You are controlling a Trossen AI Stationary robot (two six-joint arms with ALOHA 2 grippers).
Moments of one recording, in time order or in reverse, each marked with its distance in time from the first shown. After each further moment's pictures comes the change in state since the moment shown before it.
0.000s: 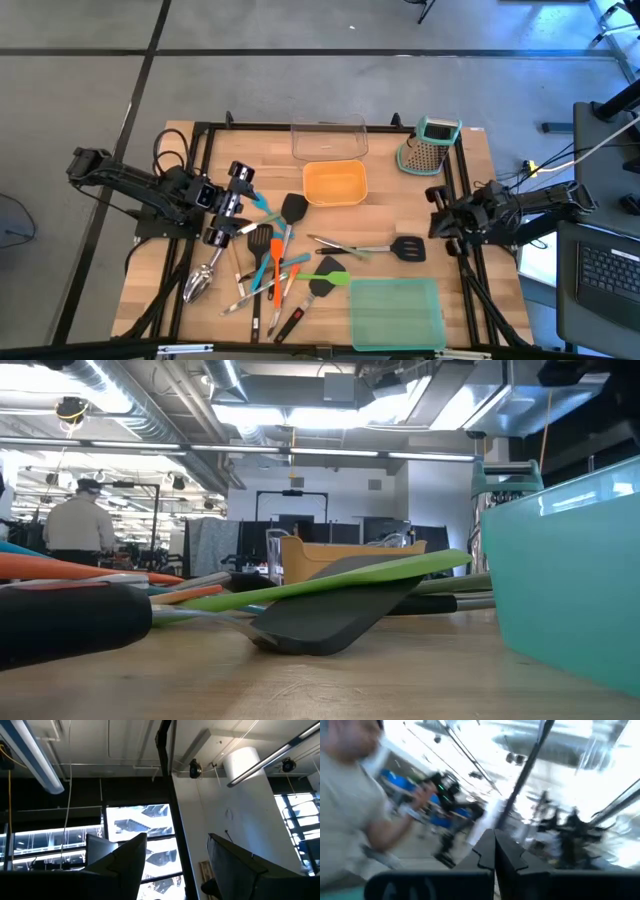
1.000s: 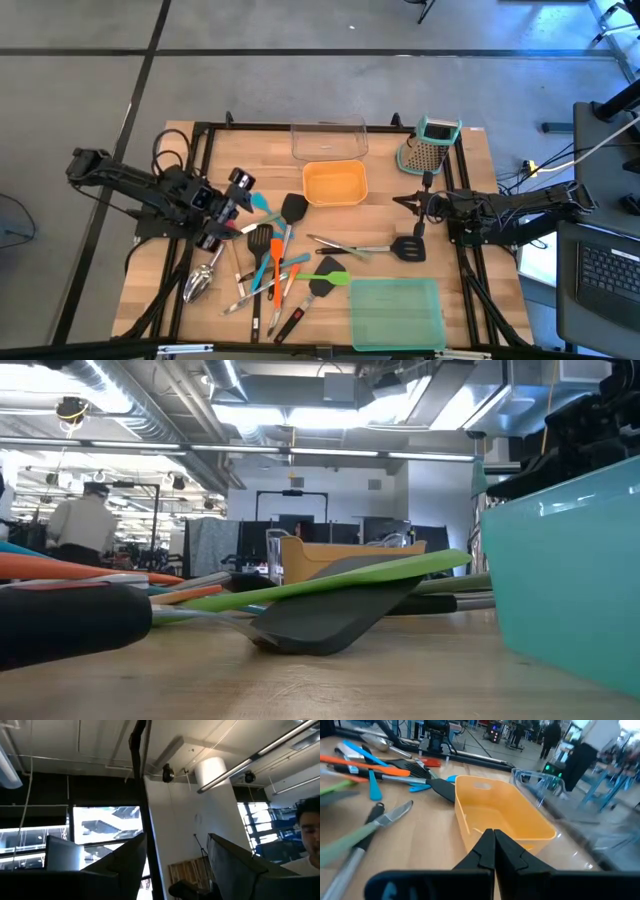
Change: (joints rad) left arm 0.002 -0.011 0.000 -0.003 0.137 -0.096; right arm -0.003 0.000 0.000 -0.655 0.873 -0.002
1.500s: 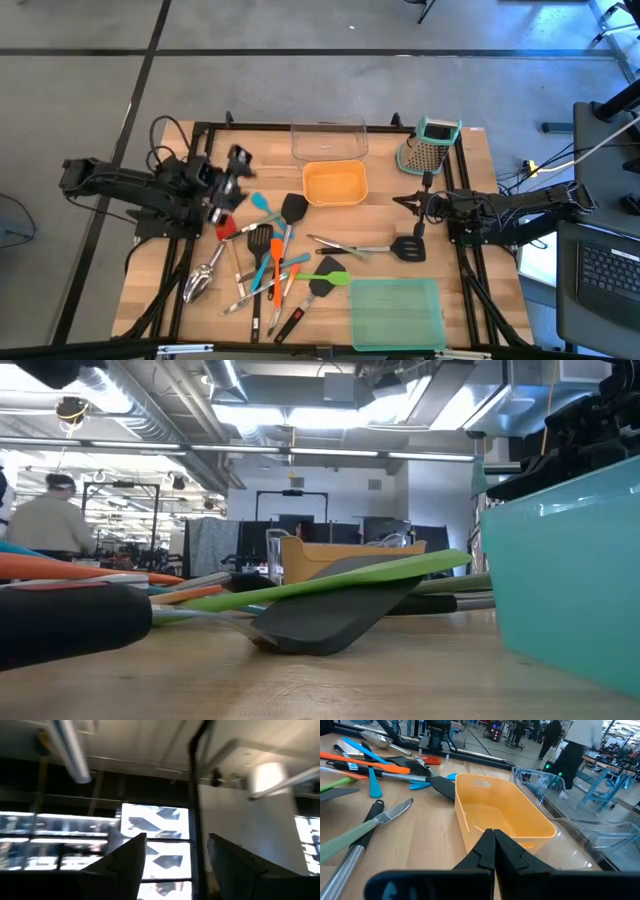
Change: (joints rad) left arm 0.175 -0.055 -0.060 0.028 -0.049 -0.134; right arm 0.000 0.000 0.000 -0.011 0.001 0.008
